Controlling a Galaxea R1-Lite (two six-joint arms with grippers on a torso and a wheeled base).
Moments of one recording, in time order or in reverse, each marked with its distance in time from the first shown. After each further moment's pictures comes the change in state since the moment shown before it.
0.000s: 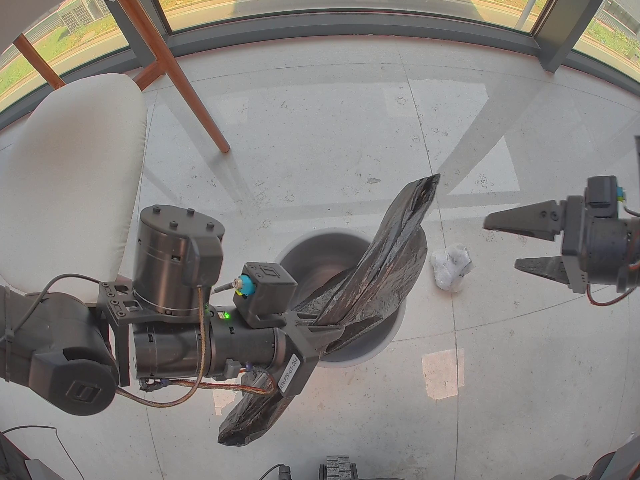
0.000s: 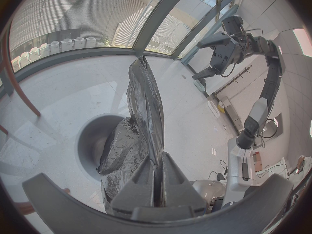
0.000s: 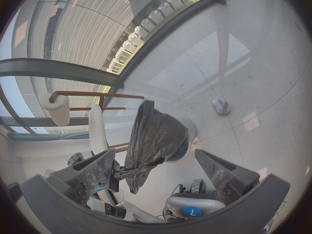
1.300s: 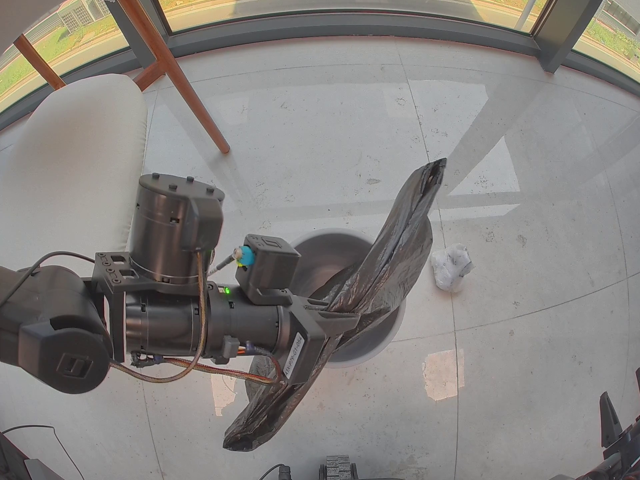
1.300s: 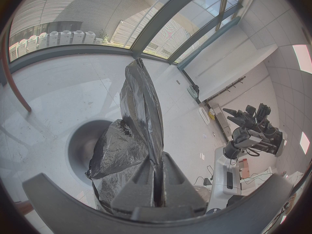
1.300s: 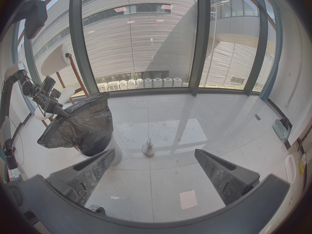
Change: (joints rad) left arm 0.011 -0.004 -0.106 0.097 -0.115 -0.077; right arm -0.523 -1.292 0.963 -0.133 -0.141 -0.713
